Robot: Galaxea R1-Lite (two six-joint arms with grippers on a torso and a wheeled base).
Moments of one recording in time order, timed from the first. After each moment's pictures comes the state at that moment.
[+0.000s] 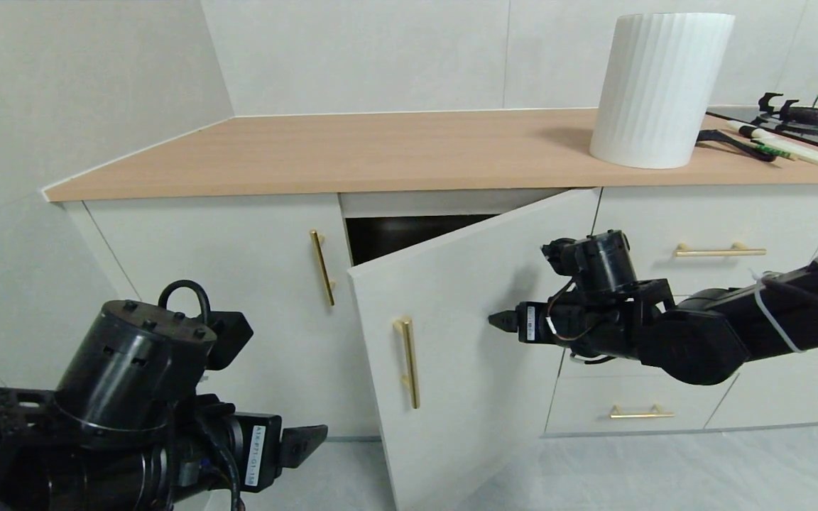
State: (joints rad) left arm -0.62 1.42 -0.68 0.09 0.25 -0.42; right arm 0.54 2.01 -1.13 -0.36 -0.10 0.38
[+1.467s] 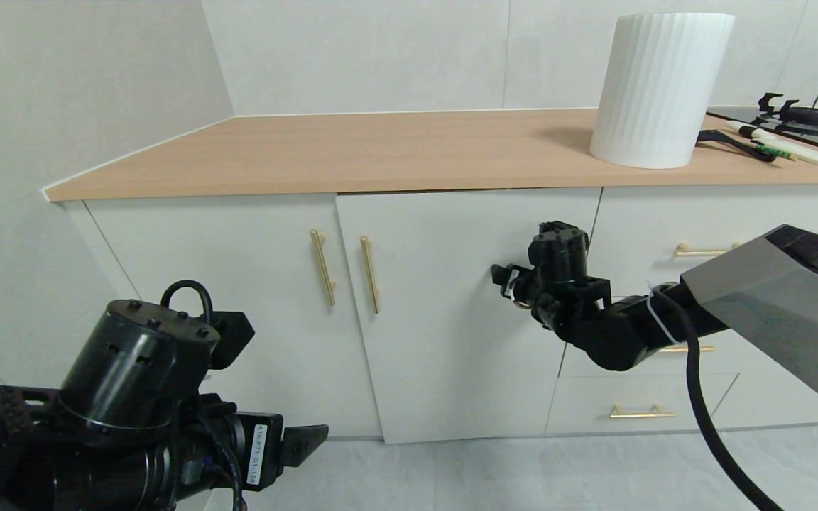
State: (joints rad) left arm -0.62 1.42 -0.68 0.09 0.25 -0.42; right arm 0.51 2.27 -1.37 -0.63 -0.44 0.47
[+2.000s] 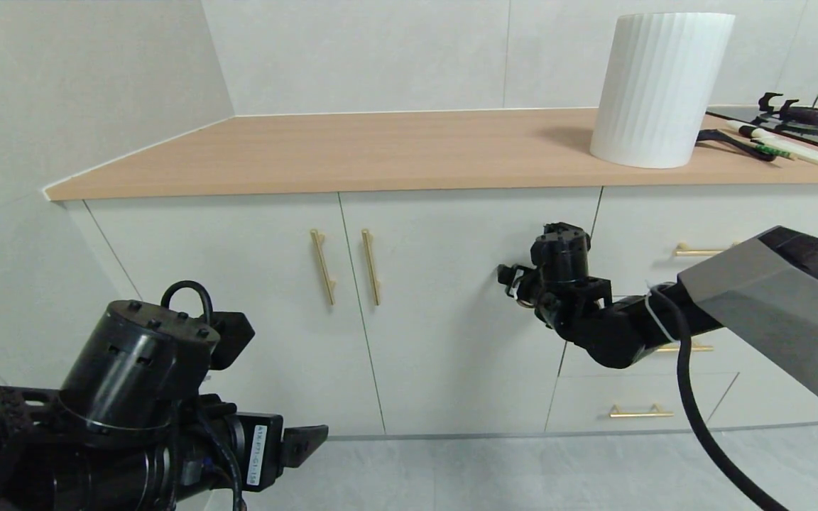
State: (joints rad) left arm -0.62 1.42 -0.68 0.09 0.25 -0.42; right arm 0.50 2.28 -1.37 -0.62 -0.45 0.47
